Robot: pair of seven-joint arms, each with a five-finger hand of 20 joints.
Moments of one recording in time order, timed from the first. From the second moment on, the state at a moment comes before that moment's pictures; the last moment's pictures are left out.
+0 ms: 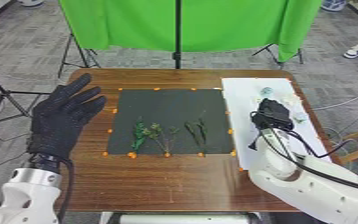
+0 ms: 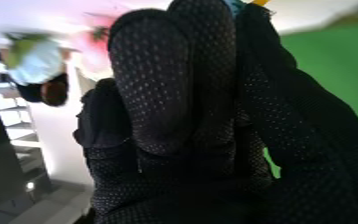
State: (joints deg) left arm 128.2 -51.3 -95.6 -138.1 32.6 17.9 13.3; right arm -55.5 -39.4 18.7 -100.5 -124.5 23.4 68.9
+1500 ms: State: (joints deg) left arm 113.5 -41.9 -91.8 -136.4 32.3 9.8 18.2; right arm -14.1 -78.2 -18.0 -93.1 -97.2 26.8 47.4
